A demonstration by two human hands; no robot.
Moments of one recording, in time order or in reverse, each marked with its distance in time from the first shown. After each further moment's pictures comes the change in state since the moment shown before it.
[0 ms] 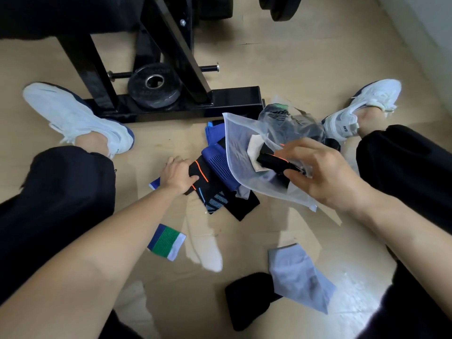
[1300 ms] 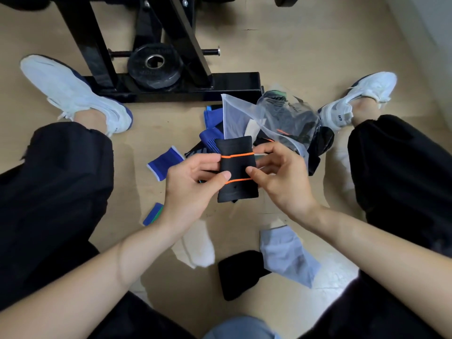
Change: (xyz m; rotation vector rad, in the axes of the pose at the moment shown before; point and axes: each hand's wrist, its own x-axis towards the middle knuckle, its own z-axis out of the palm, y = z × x) left_hand -0.198 0.099 -0.118 -1.308 0.179 -0.043; right_hand -0.017 -0.063 0.066 0.684 0.244 0.397
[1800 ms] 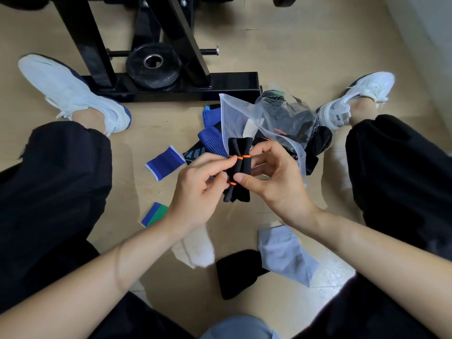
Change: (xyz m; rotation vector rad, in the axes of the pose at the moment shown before) left_hand 0.004 -0.013 0.005 0.187 -0.180 0.393; right_hand -0.012 -0.011 0.004 0.182 -0.057 -0.028
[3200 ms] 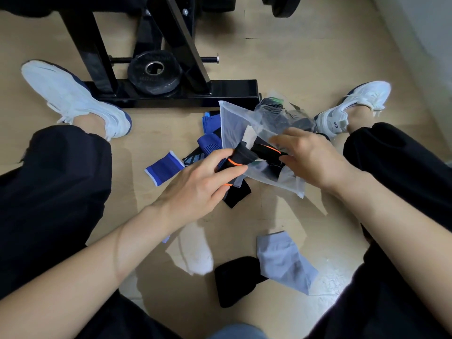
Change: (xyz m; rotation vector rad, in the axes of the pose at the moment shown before) left_hand 0.022 -0.016 -0.018 0.660 -0.264 0.423; right_hand 0.065 -0.011 -0.082 -1.269 -0.259 -0.318
